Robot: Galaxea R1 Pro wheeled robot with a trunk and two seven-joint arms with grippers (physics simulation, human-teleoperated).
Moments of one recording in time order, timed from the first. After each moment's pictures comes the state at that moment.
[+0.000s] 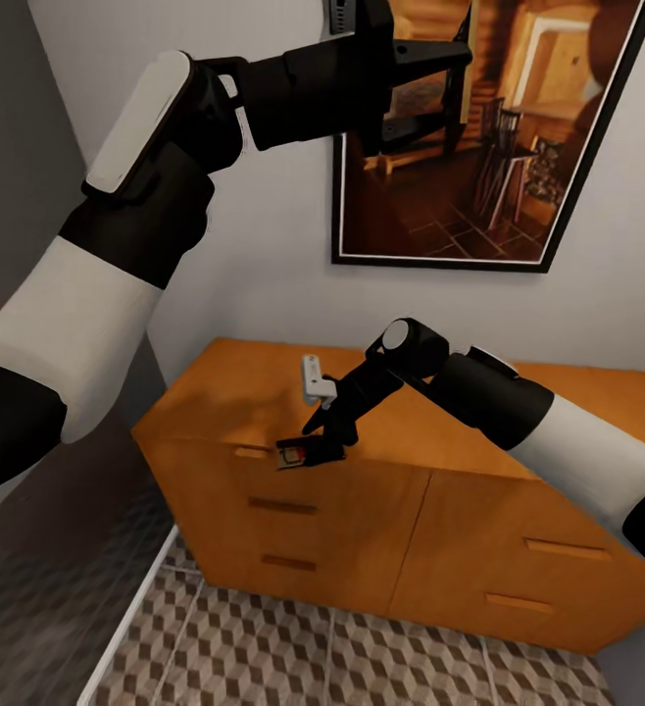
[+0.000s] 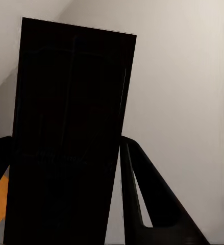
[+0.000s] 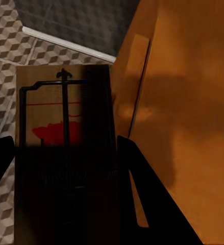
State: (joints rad) left arm -1.76 -0.07 -0.54 -1.02 2.05 0.88 0.13; right arm -1.37 -0.19 1.01 -1.27 -0.04 0.68 1.17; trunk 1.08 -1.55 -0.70
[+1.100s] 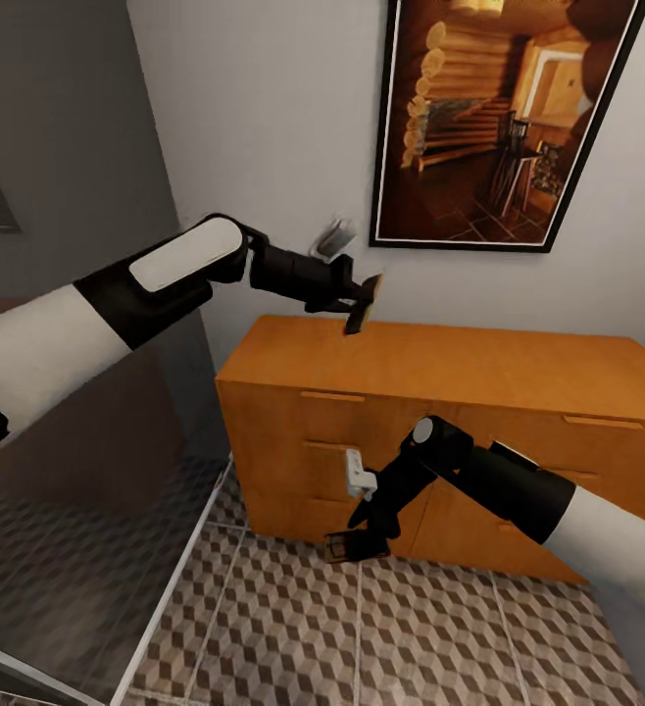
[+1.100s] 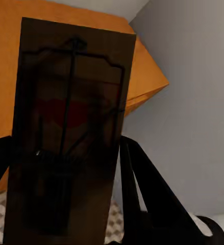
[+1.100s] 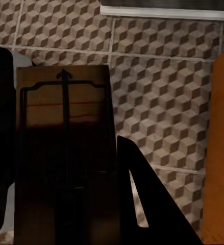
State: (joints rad) left arm -1.73 0.15 -1.18 -0.98 2.04 0.80 0.13; right arm -1.06 -0.32 1.02 -1.26 -0.02 0.67 1.18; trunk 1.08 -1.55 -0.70
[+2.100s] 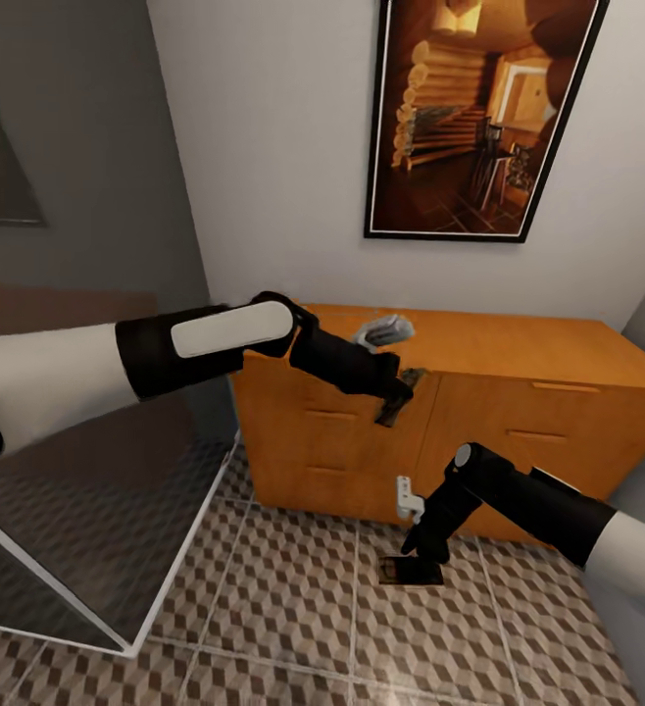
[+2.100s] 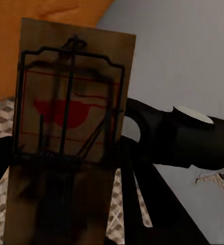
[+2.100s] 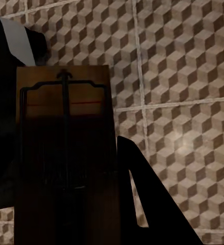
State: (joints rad) left arm -1.72 0.14 -1.52 -1.22 2.18 0.66 0.13; right arm -0.97 -0.45 1.02 -1.13 -0.02 0.67 1.18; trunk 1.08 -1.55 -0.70
